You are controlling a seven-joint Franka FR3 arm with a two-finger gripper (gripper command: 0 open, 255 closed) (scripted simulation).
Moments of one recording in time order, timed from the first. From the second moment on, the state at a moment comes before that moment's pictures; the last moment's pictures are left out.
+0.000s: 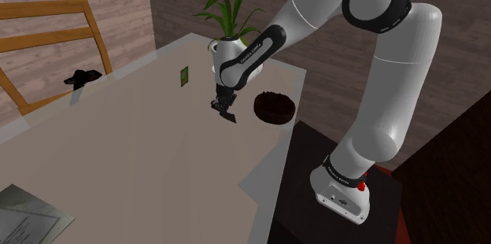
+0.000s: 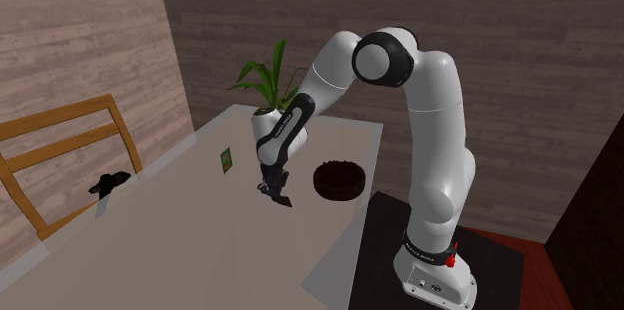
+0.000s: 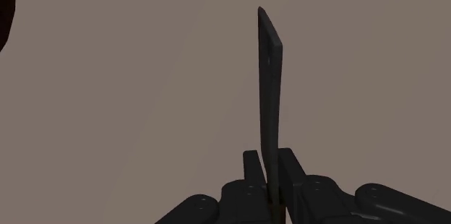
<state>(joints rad) 0.00 0.32 0.12 -2.28 -0.05 2.54 0.23</state>
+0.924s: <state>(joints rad) -0.01 0.17 0.13 -2.26 -0.02 2.37 0.21</state>
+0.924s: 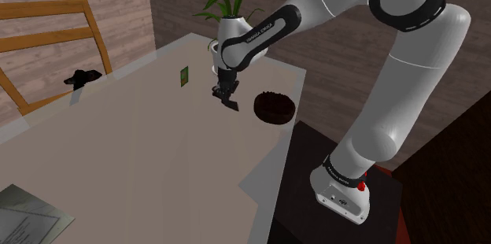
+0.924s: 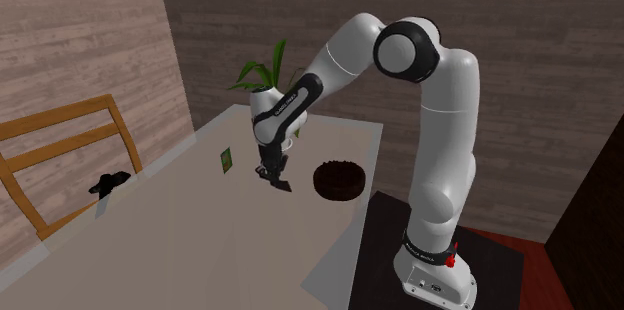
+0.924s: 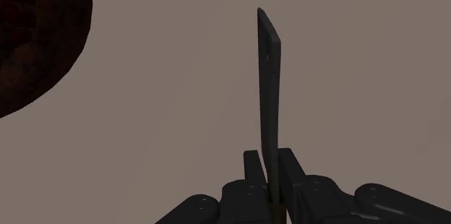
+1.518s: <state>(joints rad) -0.02 0.08 0.13 -2.23 0.00 2.26 0.20</state>
